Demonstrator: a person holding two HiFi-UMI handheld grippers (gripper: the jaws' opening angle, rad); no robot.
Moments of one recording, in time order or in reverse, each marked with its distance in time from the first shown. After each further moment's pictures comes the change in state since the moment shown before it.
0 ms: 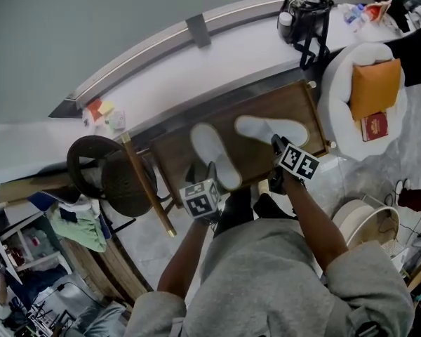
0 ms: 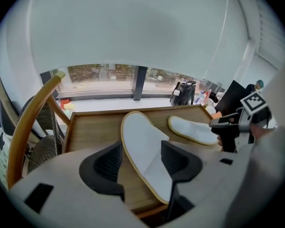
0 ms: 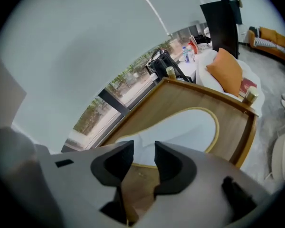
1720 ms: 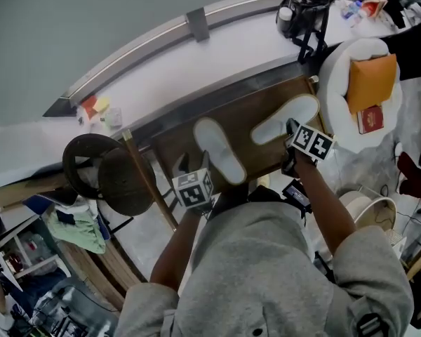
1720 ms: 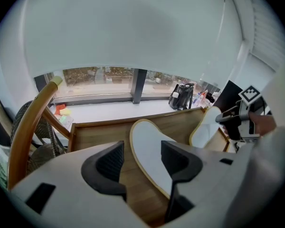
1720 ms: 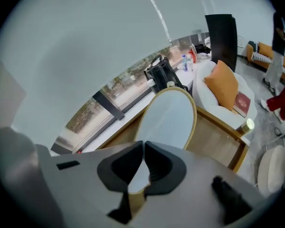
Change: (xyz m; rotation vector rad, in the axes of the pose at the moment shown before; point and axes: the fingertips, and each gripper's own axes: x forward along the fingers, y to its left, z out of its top) left arm 0.012 0.037 0.029 0.035 -0.020 -0.051; right arm 0.002 0.002 0.046 -0.059 -0.018 -0.118
